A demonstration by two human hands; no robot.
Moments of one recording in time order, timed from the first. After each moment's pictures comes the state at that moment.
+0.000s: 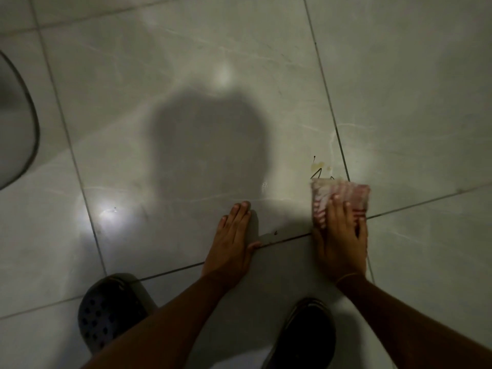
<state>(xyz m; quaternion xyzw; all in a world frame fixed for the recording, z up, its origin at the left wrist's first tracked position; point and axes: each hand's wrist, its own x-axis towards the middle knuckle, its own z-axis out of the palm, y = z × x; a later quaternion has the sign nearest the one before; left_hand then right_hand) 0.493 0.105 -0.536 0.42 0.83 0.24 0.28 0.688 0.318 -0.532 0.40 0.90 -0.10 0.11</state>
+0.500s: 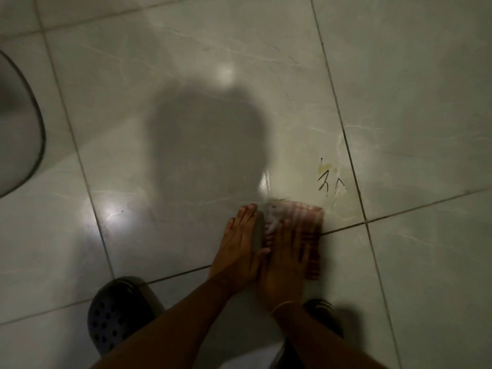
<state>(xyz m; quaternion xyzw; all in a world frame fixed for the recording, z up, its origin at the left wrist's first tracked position) 0.489 0.105 -0.530 0.43 0.81 0.26 0.30 0.616 0.169 -0.532 0.45 0.88 -0.15 0.09</state>
